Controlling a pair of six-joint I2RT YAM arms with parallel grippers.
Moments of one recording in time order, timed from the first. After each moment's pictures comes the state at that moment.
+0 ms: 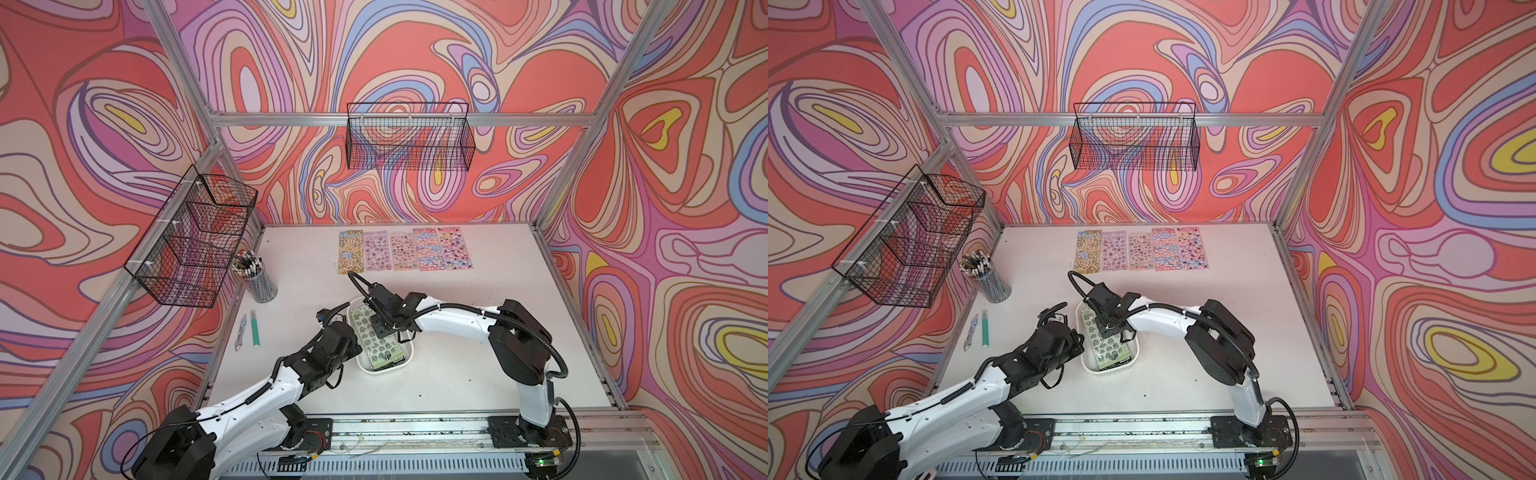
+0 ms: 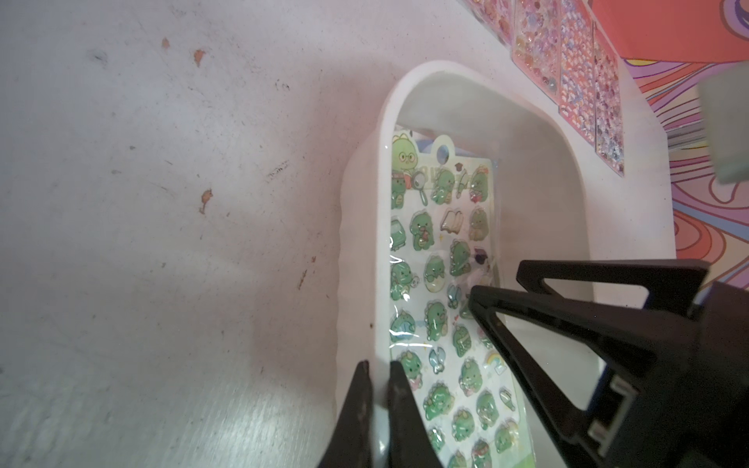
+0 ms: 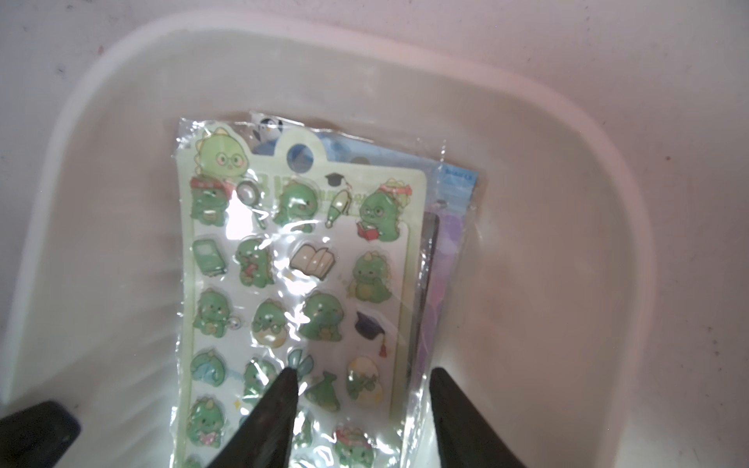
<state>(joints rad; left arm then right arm) -0.68 0.96 0.35 -0.17 -0.21 -1.07 0.96 2.00 1.46 -0.57 0.15 0.41</state>
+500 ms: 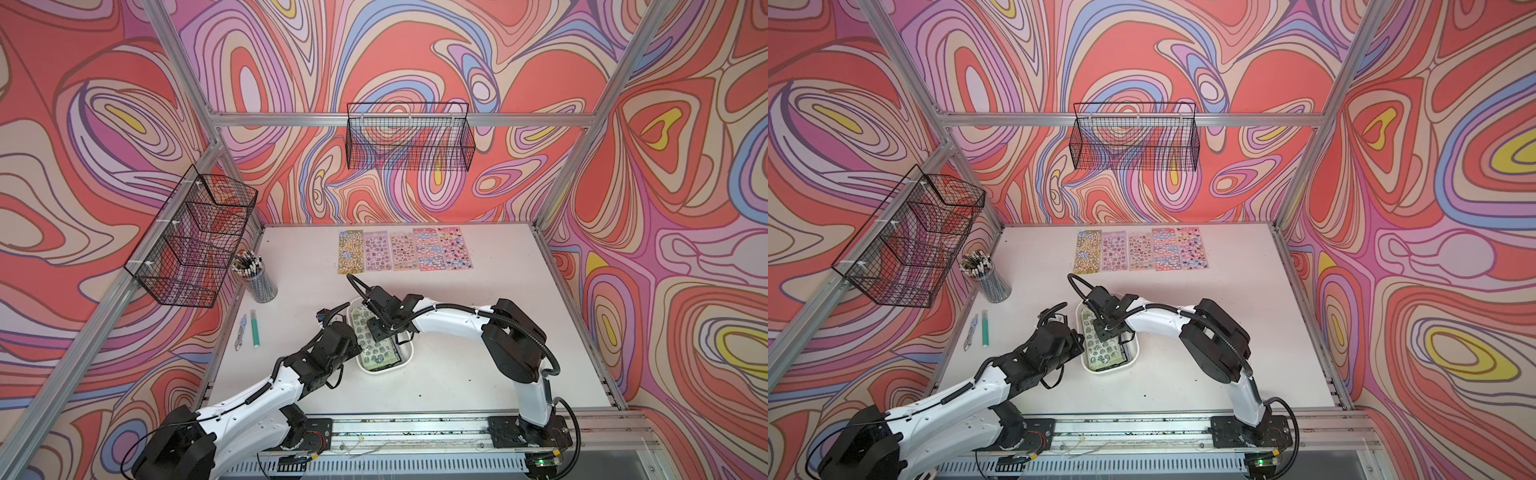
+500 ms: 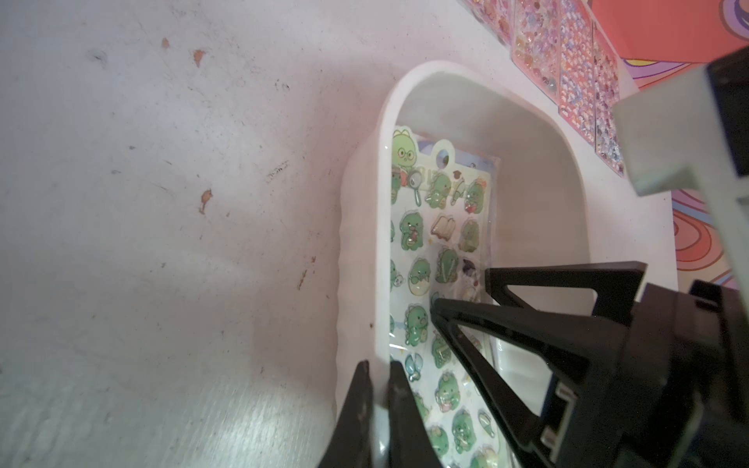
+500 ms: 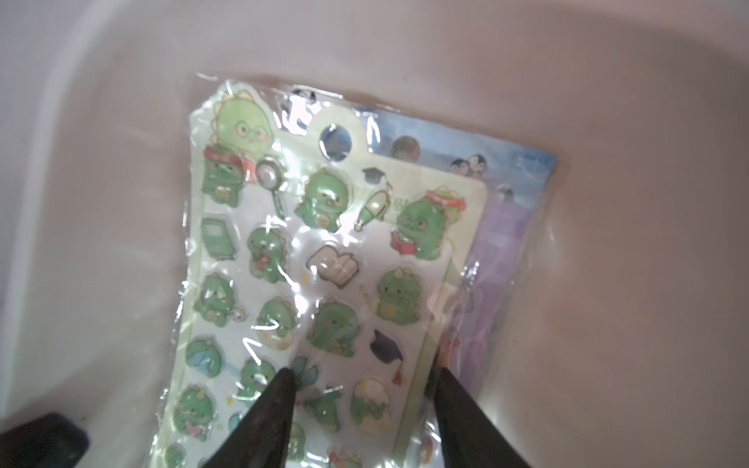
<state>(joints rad) -0.68 0.96 0.35 -0.16 -0.21 -1.07 0.96 2.03 1.45 -0.54 0.06 0.42</state>
